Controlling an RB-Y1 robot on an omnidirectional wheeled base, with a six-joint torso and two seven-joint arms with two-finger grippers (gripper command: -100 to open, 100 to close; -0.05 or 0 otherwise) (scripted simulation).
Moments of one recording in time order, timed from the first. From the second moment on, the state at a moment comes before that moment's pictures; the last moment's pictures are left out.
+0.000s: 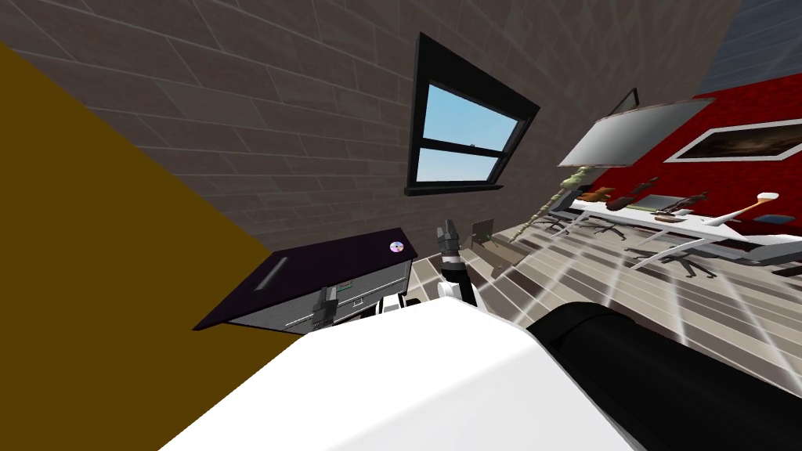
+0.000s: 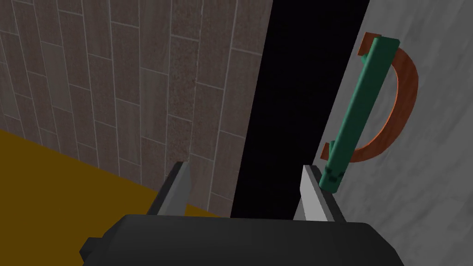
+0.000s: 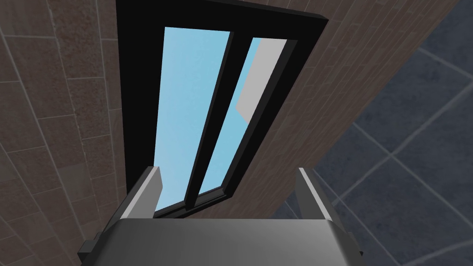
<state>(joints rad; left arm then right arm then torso) 0.36 0.13 -0.05 -1.06 0.13 -1.15 0.18 0.52 0.03 0.02 -2.29 0.06 -0.38 0.03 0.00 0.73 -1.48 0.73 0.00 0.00</state>
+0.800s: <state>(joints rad) 0.35 0.11 -0.06 -0.89 0.14 -1.23 0.19 0.52 0.03 0.02 -2.29 0.06 -0.38 0.03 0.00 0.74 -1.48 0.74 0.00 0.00</state>
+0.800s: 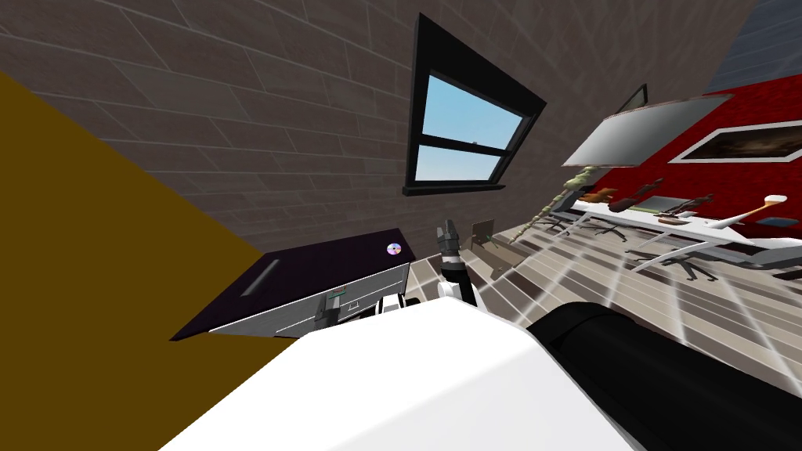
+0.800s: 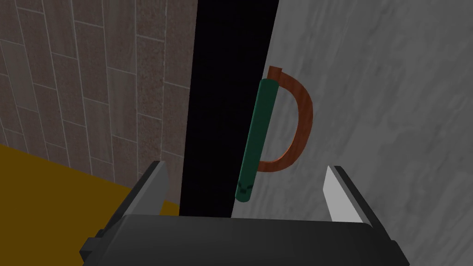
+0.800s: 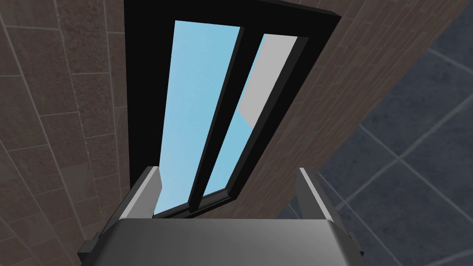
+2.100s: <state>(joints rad) 0.30 0.10 -0.04 -0.84 0.15 -1.23 0.20 0.52 0.03 0.02 -2.29 0.06 -0.38 0.03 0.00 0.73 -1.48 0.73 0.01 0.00</state>
